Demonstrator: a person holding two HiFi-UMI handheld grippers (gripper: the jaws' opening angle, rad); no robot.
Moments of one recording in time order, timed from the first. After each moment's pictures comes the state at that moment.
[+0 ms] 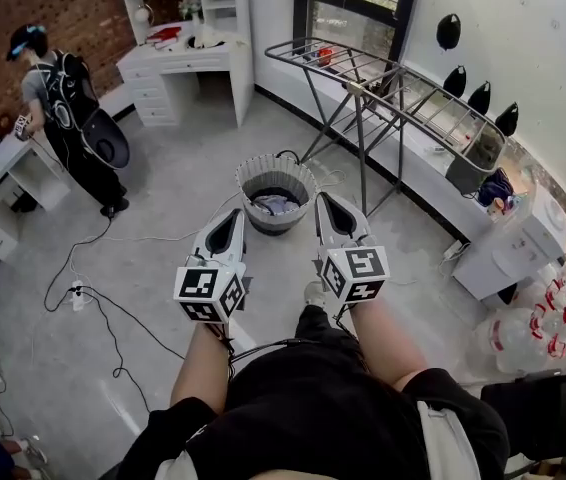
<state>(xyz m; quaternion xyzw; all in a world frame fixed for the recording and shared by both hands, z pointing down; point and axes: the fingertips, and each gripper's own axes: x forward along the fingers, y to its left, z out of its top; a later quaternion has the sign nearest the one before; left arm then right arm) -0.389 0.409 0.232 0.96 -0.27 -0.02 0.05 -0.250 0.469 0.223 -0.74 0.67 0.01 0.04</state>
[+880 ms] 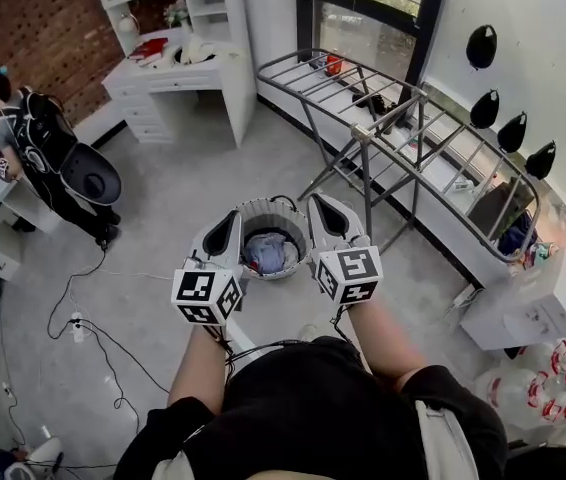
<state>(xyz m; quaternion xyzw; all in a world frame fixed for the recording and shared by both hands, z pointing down) -0.128 0.155 0.226 0.96 -0.29 0.01 0.04 0.004 0.203 0.224 -0.72 0.69 -0.01 0.04</state>
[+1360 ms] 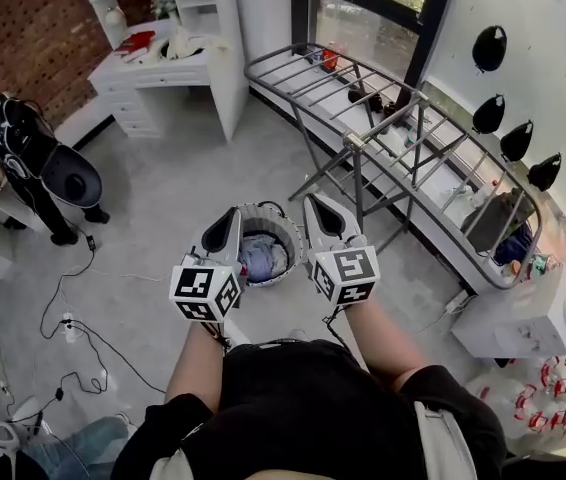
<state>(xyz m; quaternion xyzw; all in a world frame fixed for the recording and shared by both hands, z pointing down) -0.041 0.090 0.238 0.96 -0.28 0.02 0.06 0.081 0.138 0.235 -0.71 0.70 -0.03 0.03</state>
